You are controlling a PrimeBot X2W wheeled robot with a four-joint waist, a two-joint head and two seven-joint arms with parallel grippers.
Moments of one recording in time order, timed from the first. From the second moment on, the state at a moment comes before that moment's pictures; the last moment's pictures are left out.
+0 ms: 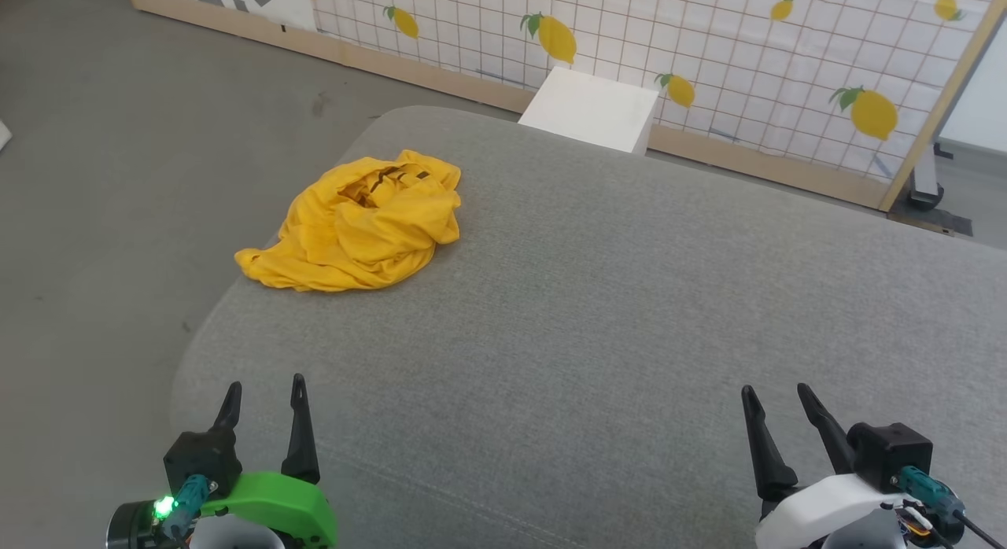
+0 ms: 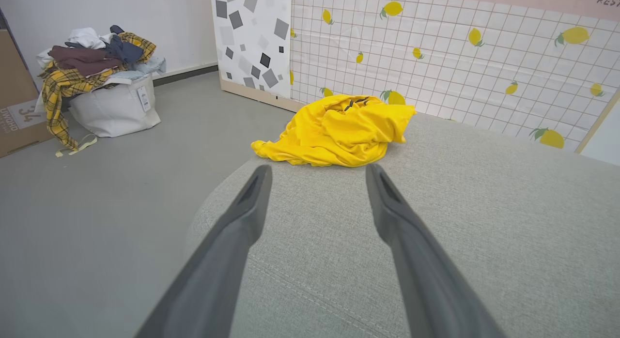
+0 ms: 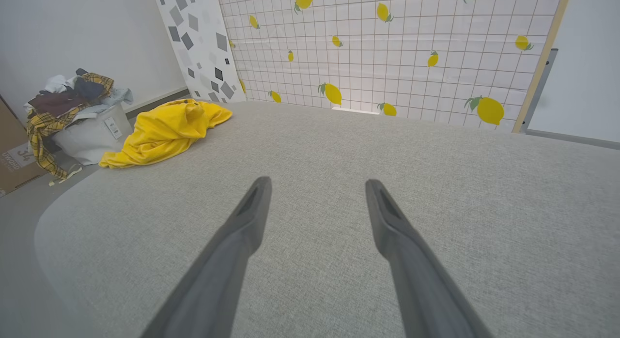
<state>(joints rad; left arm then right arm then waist) 0.04 0.11 -0.03 0.09 -0.18 0.06 -0.14 0.02 -0.05 0.00 0.24 0.17 0.13 -0.16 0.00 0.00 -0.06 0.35</state>
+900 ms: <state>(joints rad) 0.04 0.14 -0.06 0.13 -0.27 0.10 -0.21 0.04 -0.05 0.01 0.27 0.21 0.13 -0.17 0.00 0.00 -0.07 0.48</state>
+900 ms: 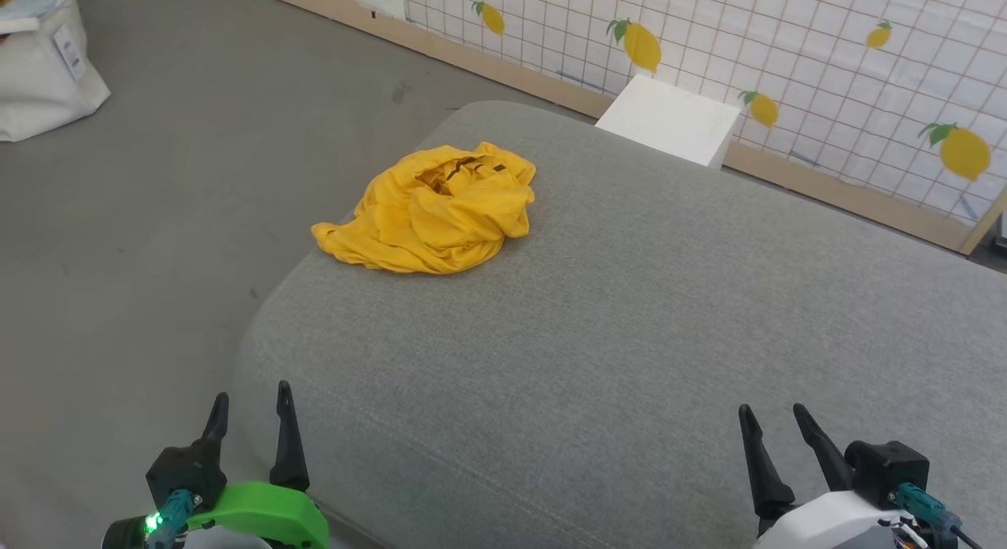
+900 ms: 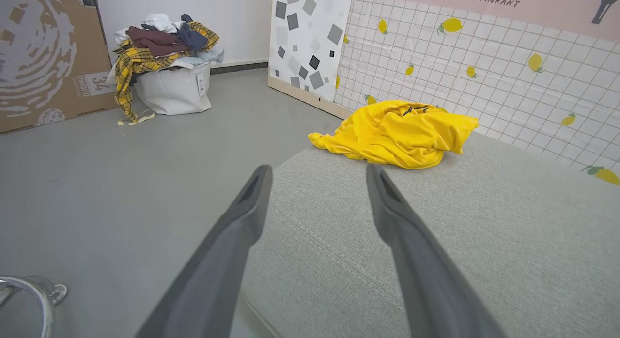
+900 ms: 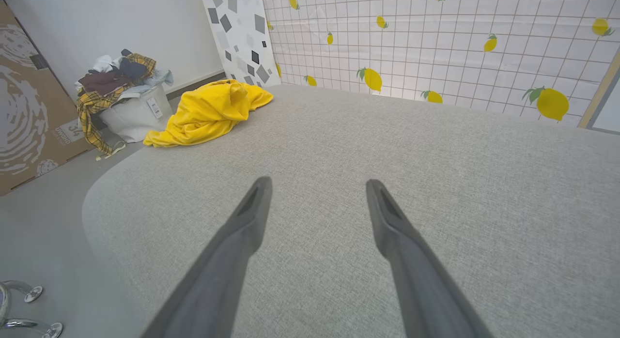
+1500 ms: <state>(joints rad) 0.05 0.16 -0.07 0.15 -0.30 0.12 -0.24 0.06 -0.05 0.00 0.28 0.22 0.13 -0.18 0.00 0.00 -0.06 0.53</state>
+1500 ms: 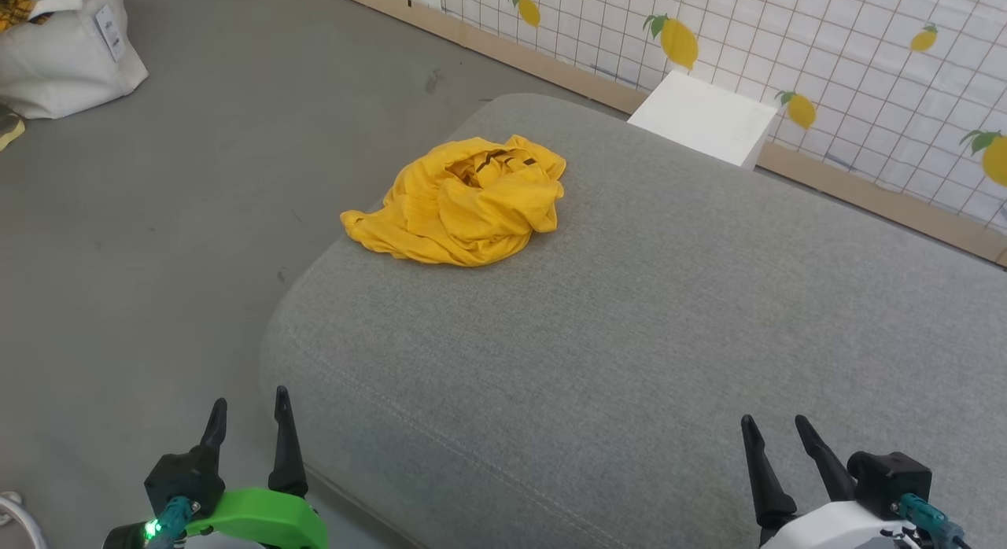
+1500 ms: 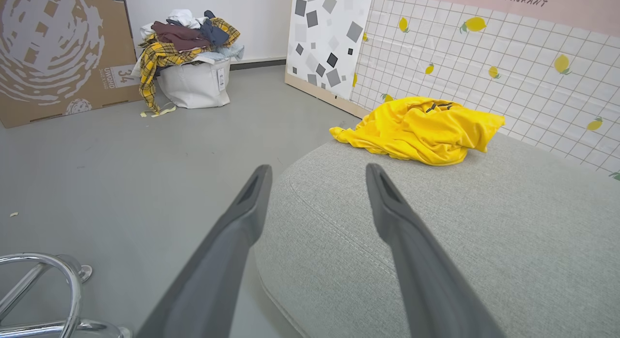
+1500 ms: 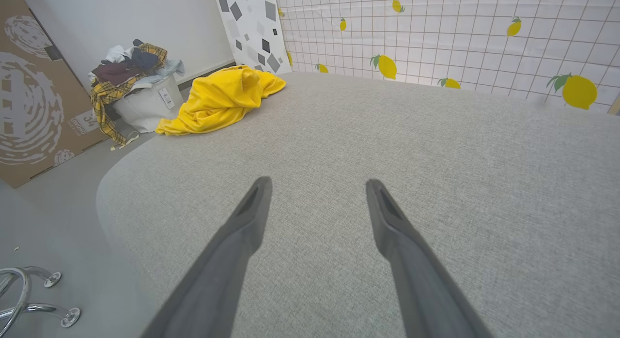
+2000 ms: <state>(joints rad) -0.21 0.20 -0.07 0.23 -0.38 0.03 -0.20 0.03 -0.05 0.00 0.21 0.16 0.13 -0.13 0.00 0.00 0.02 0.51</state>
